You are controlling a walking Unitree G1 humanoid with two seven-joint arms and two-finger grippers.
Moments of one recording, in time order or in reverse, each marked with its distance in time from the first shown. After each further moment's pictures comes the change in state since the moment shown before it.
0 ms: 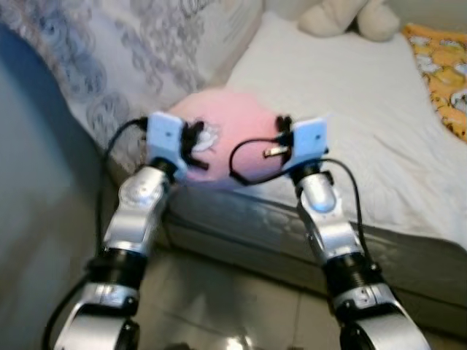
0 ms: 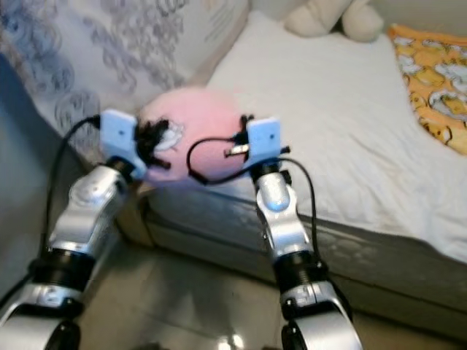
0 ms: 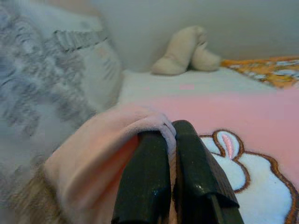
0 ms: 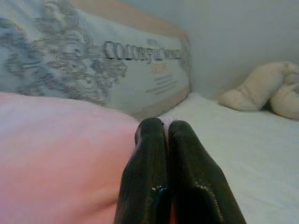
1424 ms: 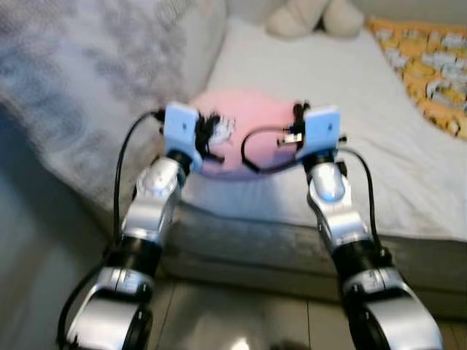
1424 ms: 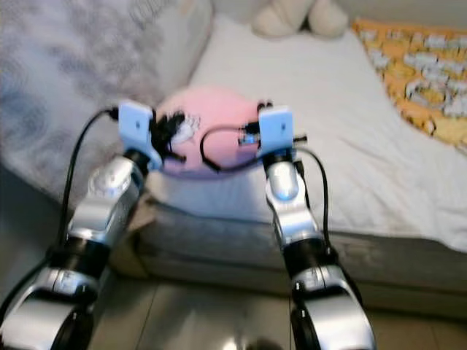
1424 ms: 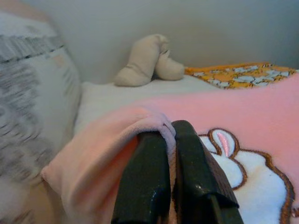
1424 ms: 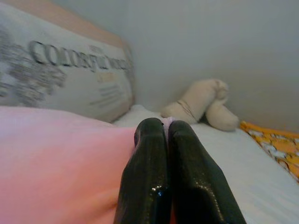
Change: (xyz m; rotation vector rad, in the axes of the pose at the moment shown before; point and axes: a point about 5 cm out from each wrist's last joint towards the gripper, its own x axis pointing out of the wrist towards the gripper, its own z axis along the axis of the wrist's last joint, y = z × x) left arm 0.021 -0.018 0.009 -0.016 -0.027 -0.036; right arm 0.011 -0.026 0.010 -0.116 -0.066 -0.119
